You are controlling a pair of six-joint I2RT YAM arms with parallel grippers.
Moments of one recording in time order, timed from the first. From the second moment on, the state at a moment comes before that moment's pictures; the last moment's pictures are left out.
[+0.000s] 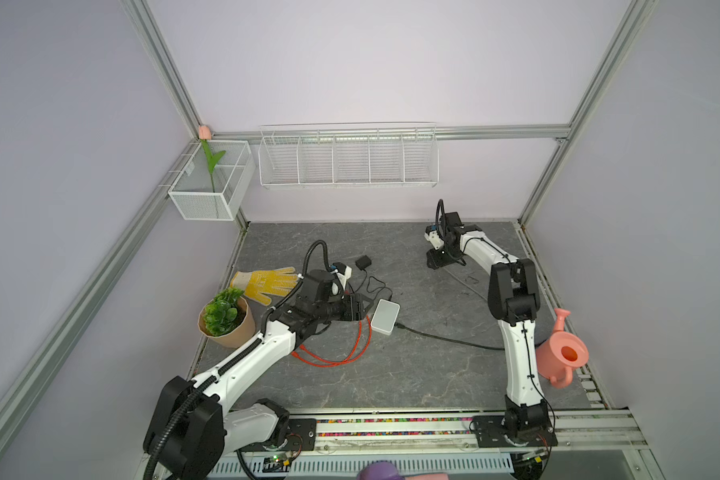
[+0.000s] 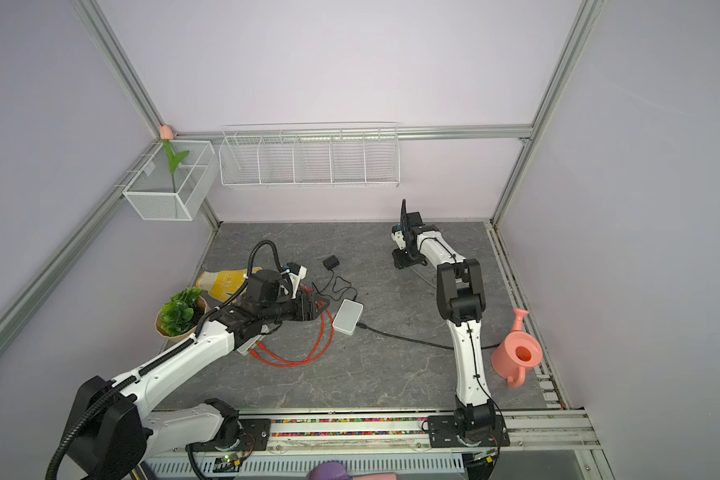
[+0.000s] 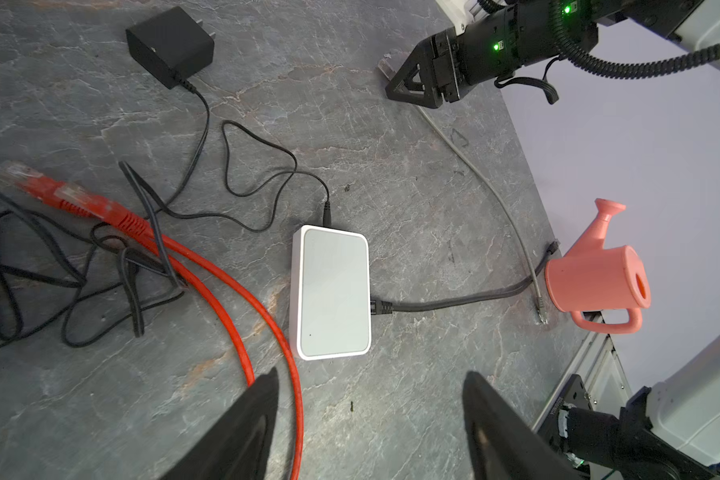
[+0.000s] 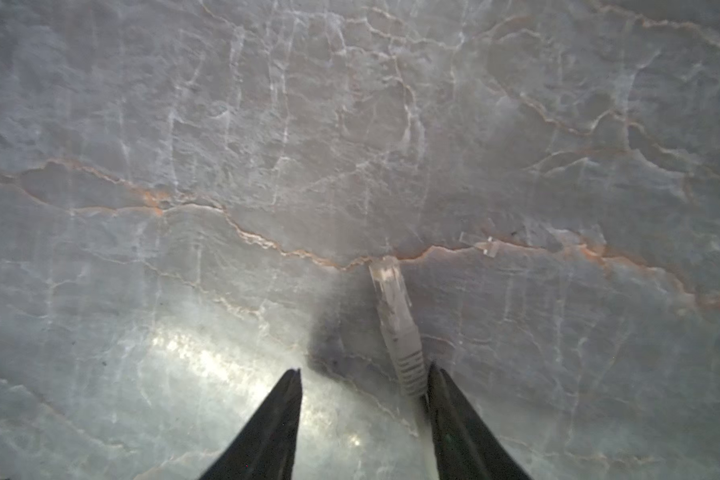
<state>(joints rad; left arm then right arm) -0.55 1.20 0.76 -0.22 0.35 -0.49 0.22 2.39 2.01 -0.83 -0.14 -0.19</state>
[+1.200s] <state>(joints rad) -0.56 1.25 0.84 0.06 0.52 -0.62 0.63 1.30 1.04 -0.16 0.17 -0.35</state>
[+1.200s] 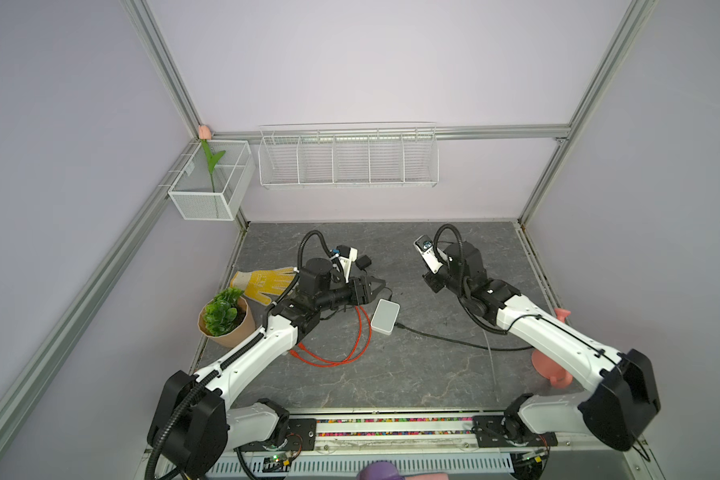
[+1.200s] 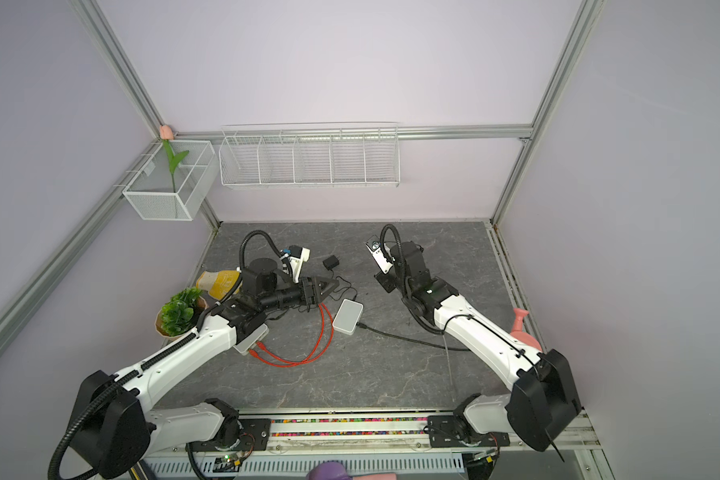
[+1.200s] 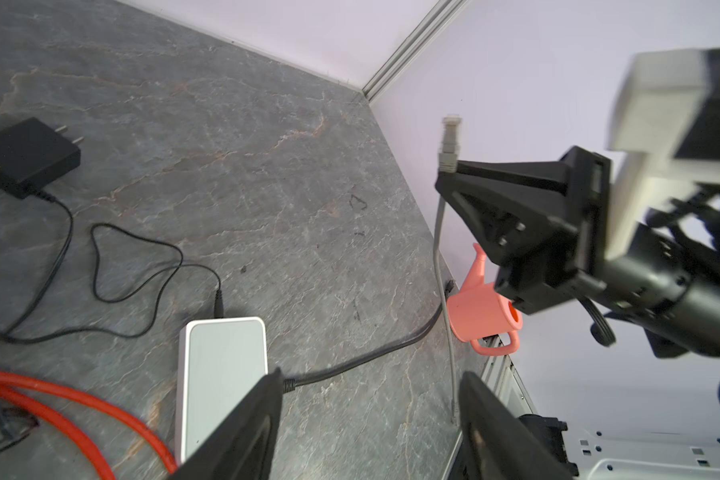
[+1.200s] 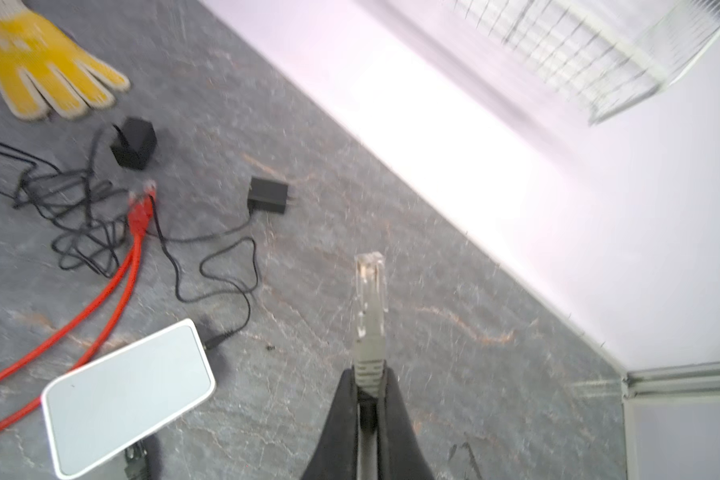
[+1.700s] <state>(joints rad) -0.66 1.38 1.05 0.10 0.52 -0.64 0.81 1.10 0.85 -0.10 0.27 -0.44</state>
